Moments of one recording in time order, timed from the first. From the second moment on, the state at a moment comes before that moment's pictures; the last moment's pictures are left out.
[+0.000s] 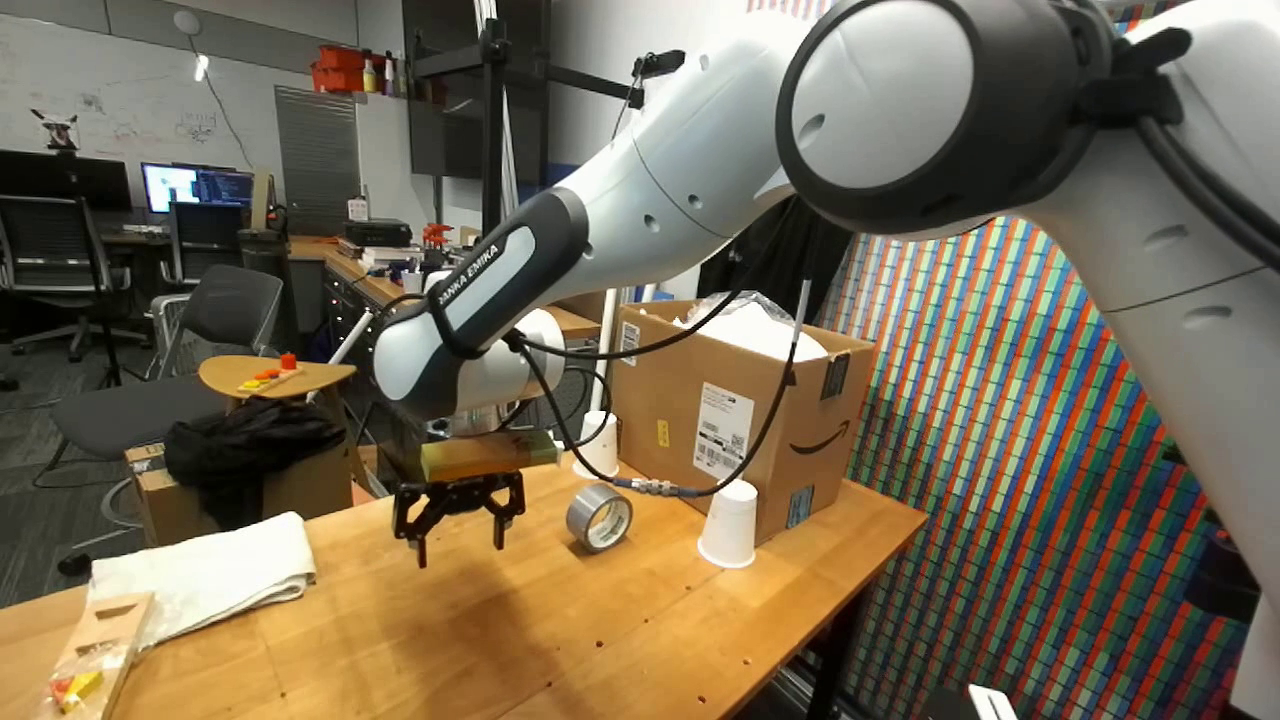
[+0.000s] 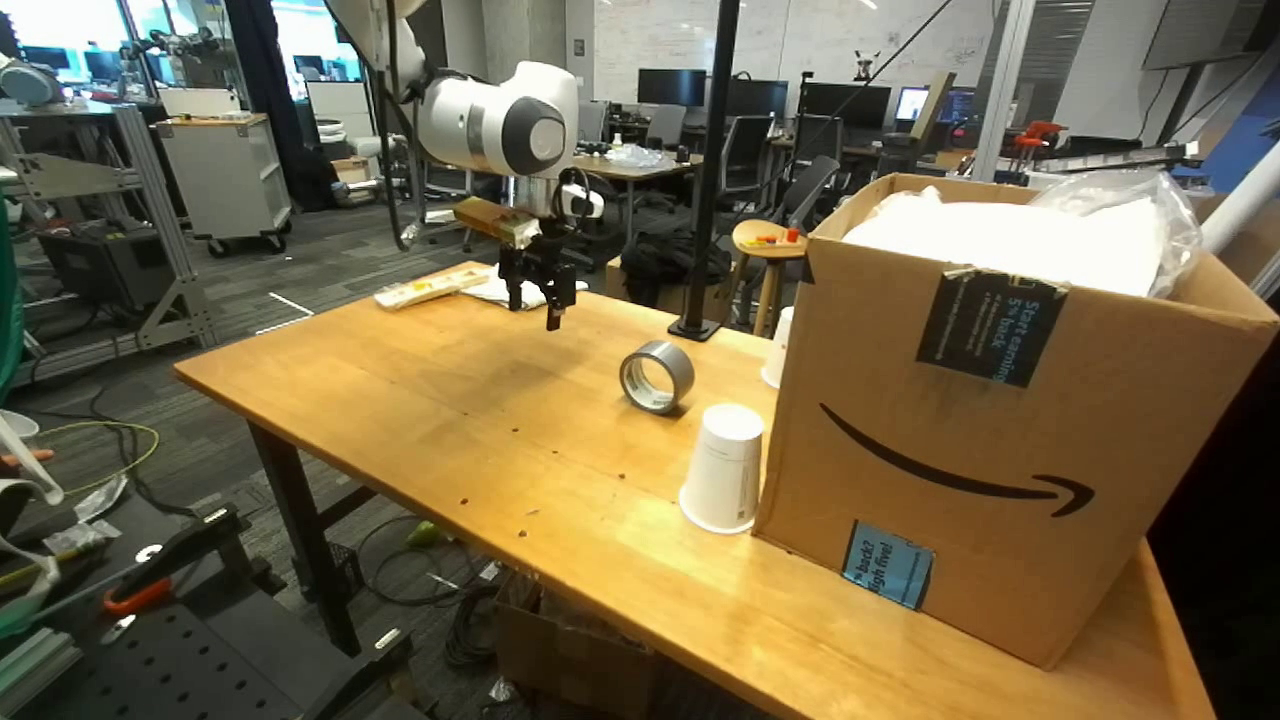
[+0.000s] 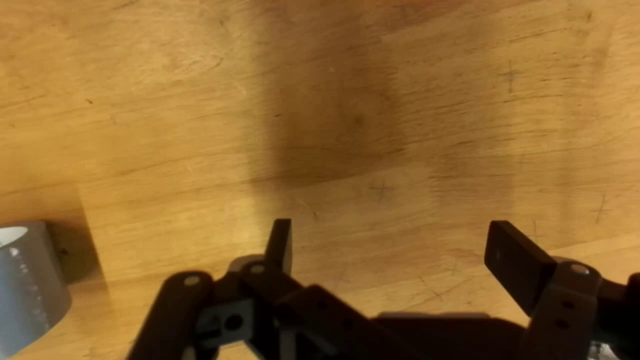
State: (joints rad) arm 0.18 0.68 0.01 -1.66 0.05 2.27 0.32
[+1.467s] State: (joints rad) arm -0.03 0.65 -0.01 -1.70 0.06 2.27 0.17
